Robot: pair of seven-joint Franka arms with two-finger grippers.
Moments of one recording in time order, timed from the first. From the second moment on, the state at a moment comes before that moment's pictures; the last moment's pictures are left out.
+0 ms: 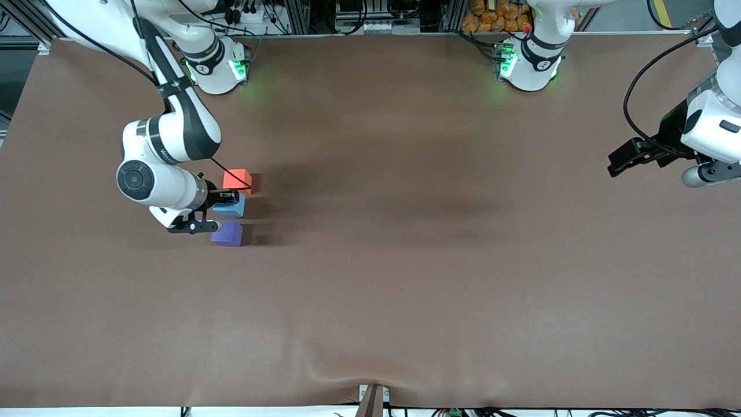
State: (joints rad) left arm 0.04 0.01 -0.15 -1.61 0.00 1.65 -0.32; right arm 0.02 0.28 0.18 -2.09 0.06 2.13 0.16
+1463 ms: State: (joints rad) left arm 0.04 0.01 -0.15 -1.62 0.00 1.65 -0.32; right arm 0.02 0.34 0.16 -2.19 0.06 2.31 0.14
